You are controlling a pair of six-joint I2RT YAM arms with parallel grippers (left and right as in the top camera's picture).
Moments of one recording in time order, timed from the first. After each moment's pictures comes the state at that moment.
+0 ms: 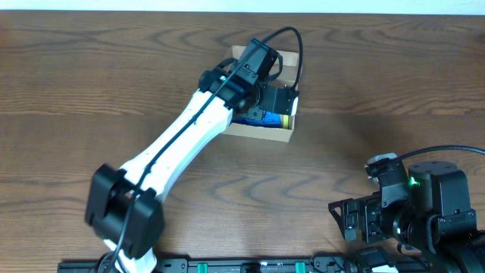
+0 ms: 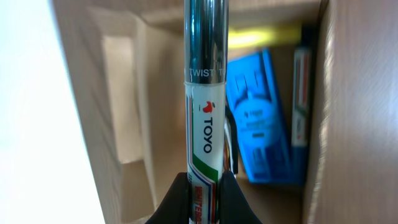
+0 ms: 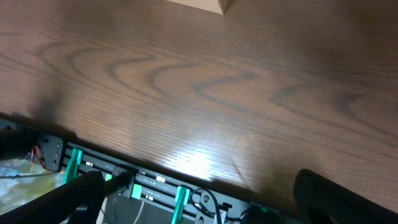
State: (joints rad) left arm -0.62 1.88 1.65 -0.81 -0.01 1.19; right arm 0.21 0.78 1.26 -1.54 -0.24 0.11
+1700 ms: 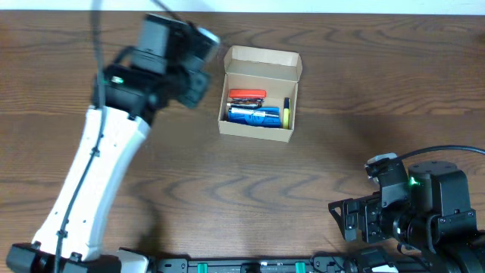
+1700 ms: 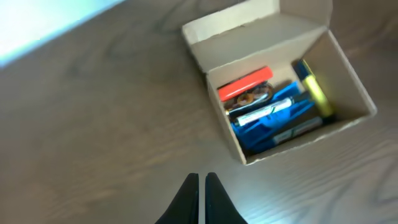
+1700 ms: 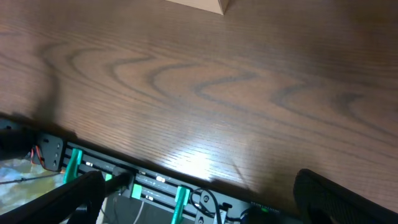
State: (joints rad) left arm -0.26 1.54 1.64 -1.02 0.16 0.17; right arm 0.21 0.78 1.26 -1.54 -0.24 0.11
